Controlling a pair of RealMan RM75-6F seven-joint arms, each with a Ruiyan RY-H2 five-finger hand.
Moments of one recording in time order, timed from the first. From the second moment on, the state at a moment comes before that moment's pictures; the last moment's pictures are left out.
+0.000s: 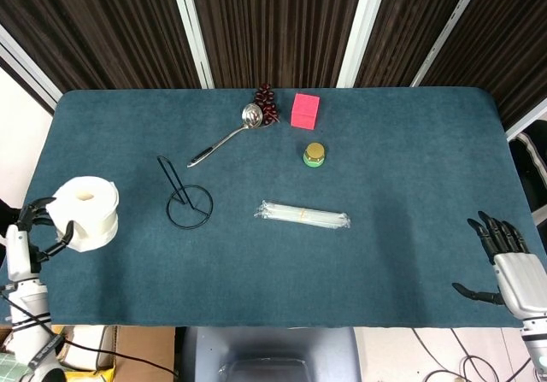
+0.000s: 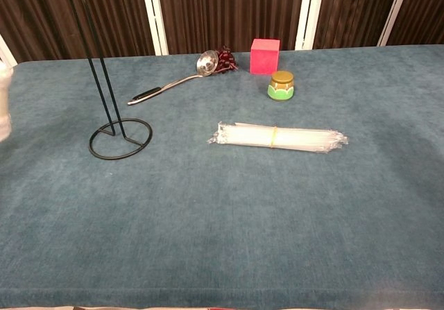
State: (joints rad) left arm -0.21 -1.51 -0.30 -1.31 1.21 1.47 -0.58; right arm 0.07 -0.94 0.01 -1.73 -1.54 1.42 0.04
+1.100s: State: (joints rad) left arm -0.19 -1.51 -0.30 -1.28 1.15 1.37 -0.33; right arm 0.07 -0.94 0.01 -1.74 -1.54 1.41 0.04
